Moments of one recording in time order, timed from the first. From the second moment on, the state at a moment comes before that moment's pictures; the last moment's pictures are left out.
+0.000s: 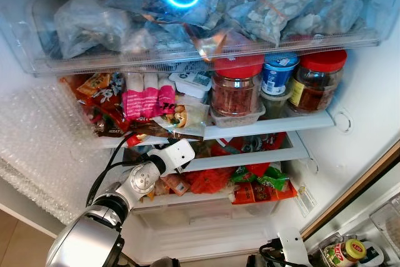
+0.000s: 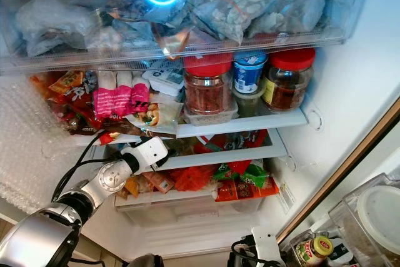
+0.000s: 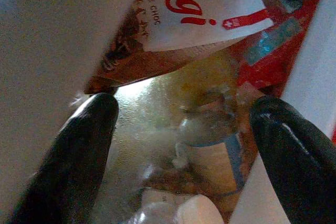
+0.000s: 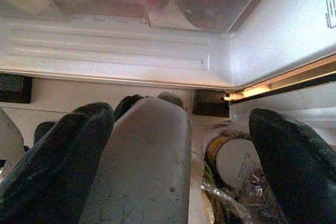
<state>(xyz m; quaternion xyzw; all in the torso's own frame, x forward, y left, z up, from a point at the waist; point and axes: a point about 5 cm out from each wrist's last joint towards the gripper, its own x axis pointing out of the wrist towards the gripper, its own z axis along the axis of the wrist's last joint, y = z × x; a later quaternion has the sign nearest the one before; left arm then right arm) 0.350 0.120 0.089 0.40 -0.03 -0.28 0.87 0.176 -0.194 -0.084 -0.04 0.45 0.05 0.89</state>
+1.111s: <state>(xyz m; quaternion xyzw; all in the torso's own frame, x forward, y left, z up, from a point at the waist) 0.299 0.113 0.059 0.07 0.00 -0.34 0.94 0.176 -0.196 -0.084 -0.05 0.46 0.05 0.88</state>
